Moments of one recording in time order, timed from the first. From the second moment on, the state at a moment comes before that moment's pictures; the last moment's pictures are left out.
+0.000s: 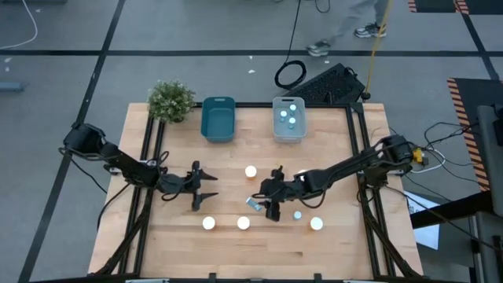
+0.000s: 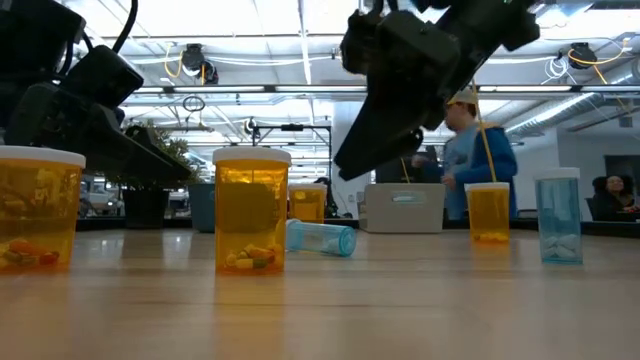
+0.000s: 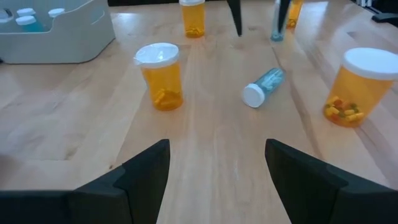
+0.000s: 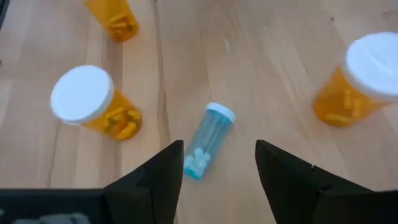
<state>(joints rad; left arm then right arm) -0.36 1.27 0.11 0.77 -0.39 -0.12 0.25 1.74 0.98 -0.04 0.16 0.40</state>
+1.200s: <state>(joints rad) -0.33 1.27 0.11 0.77 -0.39 -0.10 0.23 1.93 0.98 0.11 0.11 0.43</state>
